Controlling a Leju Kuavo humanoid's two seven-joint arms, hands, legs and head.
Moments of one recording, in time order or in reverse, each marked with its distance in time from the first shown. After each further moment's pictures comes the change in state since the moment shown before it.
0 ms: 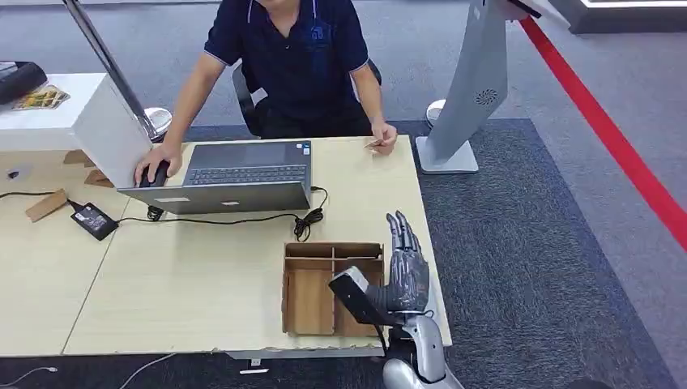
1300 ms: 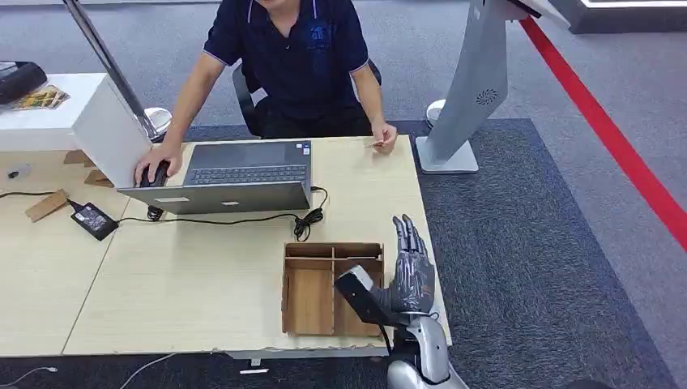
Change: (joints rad) left arm 0.000 0.000 0.000 0.000 0.011 0.000 0.000; right arm 0.002 -0.030 0.016 -0.006 0.010 0.000 0.062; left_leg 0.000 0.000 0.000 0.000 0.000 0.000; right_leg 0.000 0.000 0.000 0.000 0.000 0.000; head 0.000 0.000
